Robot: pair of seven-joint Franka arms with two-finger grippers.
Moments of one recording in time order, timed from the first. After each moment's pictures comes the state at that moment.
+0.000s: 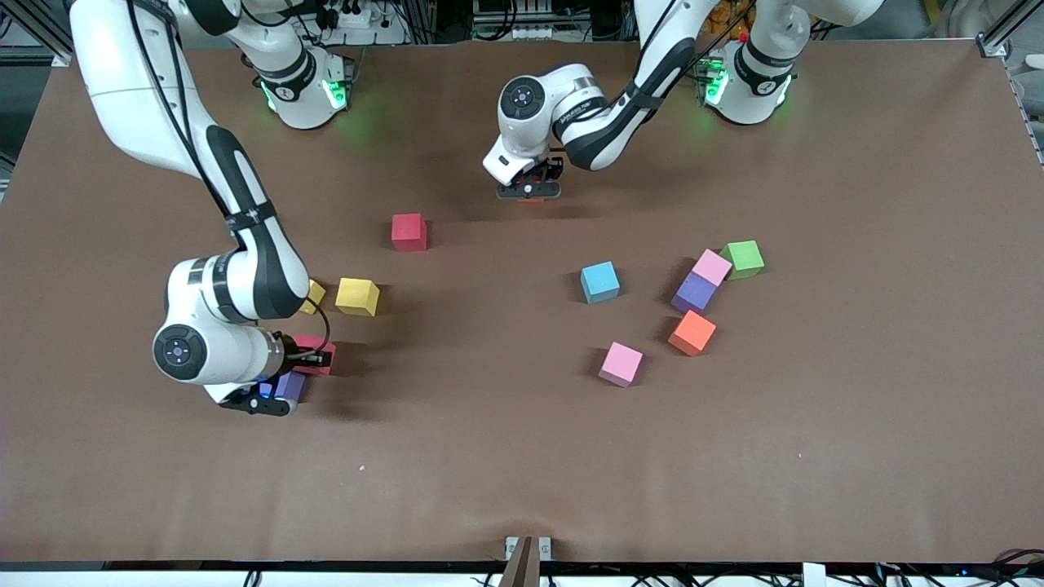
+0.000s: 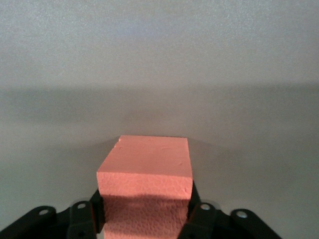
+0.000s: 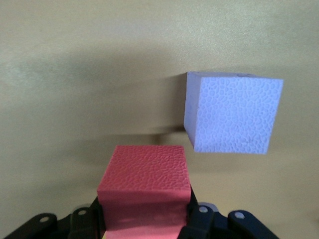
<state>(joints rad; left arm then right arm) -0.67 0.52 -0.44 -2.04 0.08 2.42 -1.15 0.16 0.66 -0.01 -1.54 0.08 2.01 0.25</state>
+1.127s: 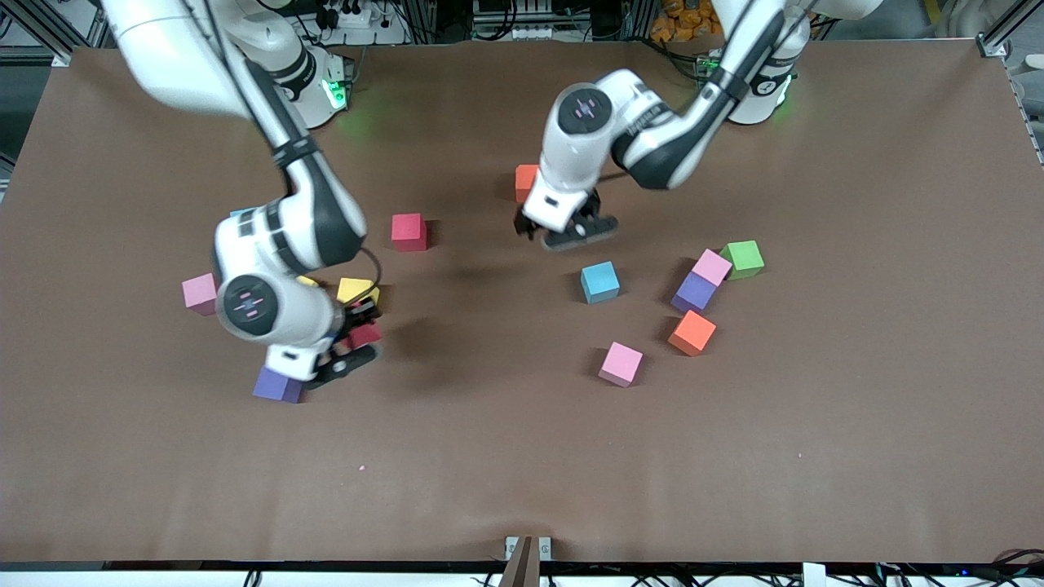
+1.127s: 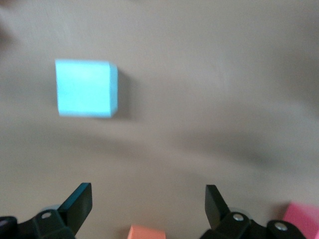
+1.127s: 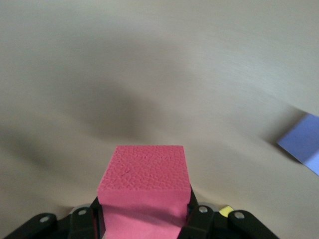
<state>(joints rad) -0.44 0.39 -0.37 -1.91 0.08 2.32 -1.15 0.35 0.56 0.03 -1.54 0.04 1.90 -0.18</state>
